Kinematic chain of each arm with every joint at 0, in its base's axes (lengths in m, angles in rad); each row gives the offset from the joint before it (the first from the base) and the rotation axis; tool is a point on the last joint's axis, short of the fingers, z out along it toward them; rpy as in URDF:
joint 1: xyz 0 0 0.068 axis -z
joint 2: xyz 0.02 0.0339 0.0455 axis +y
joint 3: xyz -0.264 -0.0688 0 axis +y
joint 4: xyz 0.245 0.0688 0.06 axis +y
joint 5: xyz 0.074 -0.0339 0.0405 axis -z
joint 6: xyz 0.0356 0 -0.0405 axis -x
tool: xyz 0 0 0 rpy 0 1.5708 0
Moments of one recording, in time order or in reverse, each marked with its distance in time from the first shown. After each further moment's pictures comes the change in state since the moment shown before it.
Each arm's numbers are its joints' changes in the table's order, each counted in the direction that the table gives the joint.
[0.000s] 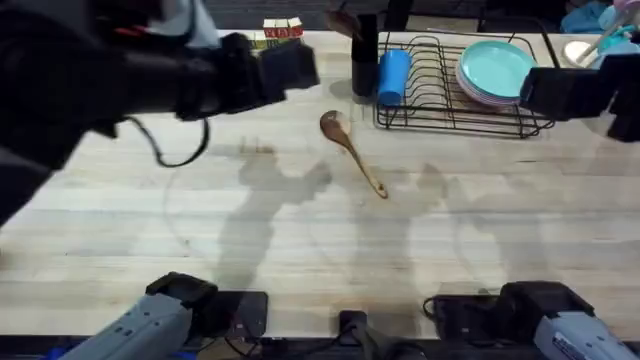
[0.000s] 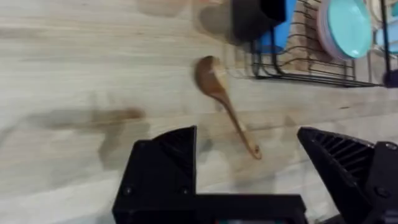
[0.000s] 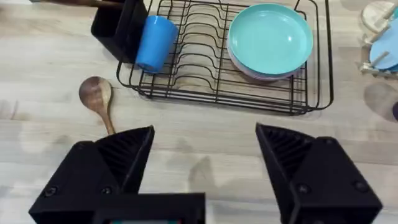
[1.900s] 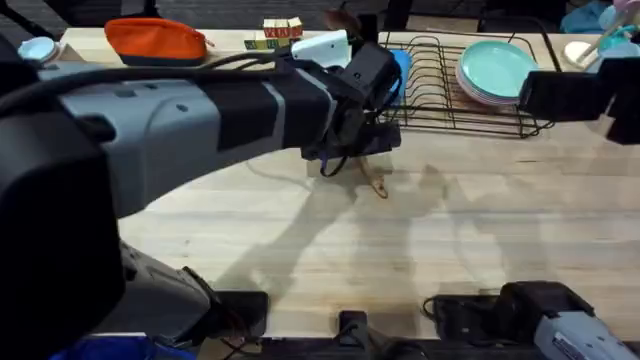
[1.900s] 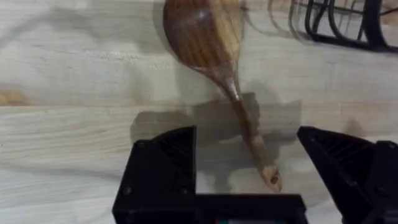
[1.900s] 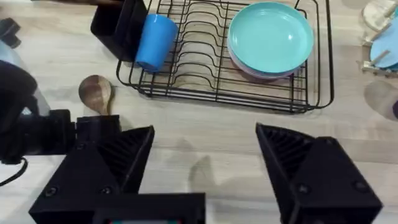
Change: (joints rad) left arm 0.467 0.653 0.000 -0.298 -0.289 0.395; right arm 0.000 0.000 0.000 0.015 0.000 0.000
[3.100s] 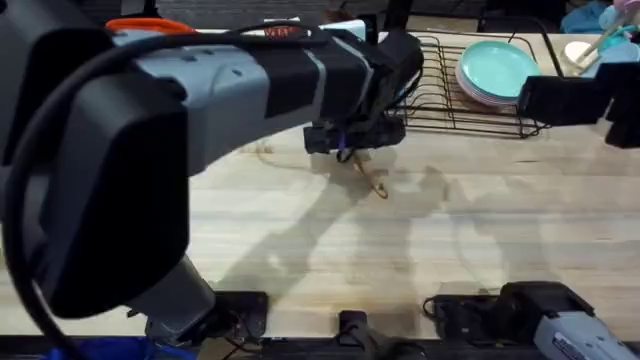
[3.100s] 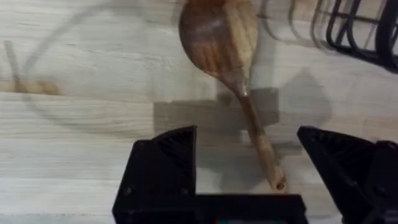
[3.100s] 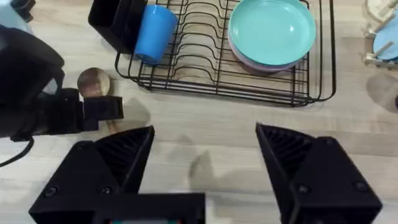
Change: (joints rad) left arm 0.026 0.141 -0.232 0.256 -0.097 0.034; right arm 0.000 0.000 0.000 0.019 0.000 0.000
